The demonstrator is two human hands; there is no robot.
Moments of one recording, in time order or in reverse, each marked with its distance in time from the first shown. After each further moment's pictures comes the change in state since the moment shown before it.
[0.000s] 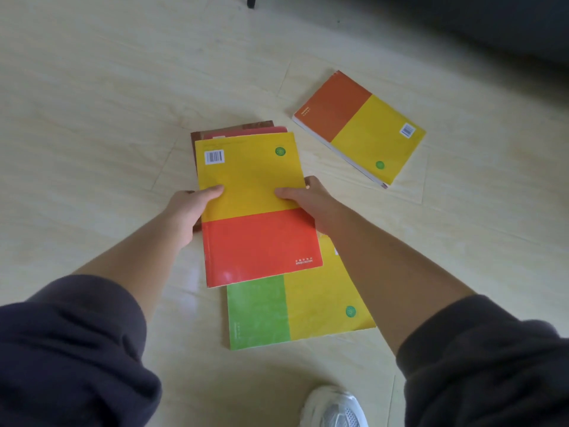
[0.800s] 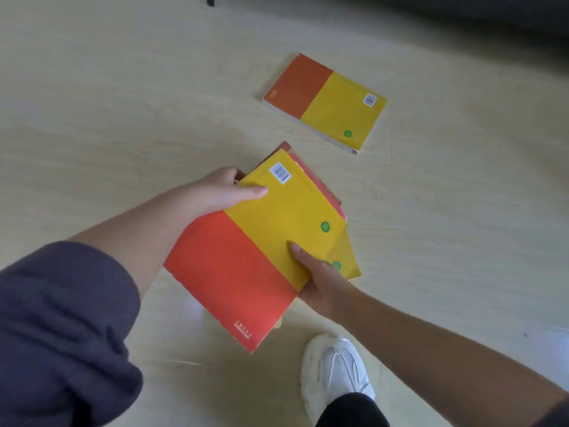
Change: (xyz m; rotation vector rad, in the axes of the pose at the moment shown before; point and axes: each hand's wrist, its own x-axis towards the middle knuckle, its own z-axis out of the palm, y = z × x) left_hand -0.079 0.014 0.047 0.910 -0.323 0.437; right_hand -0.138 0.146 0.010 0.809 -0.158 0.109
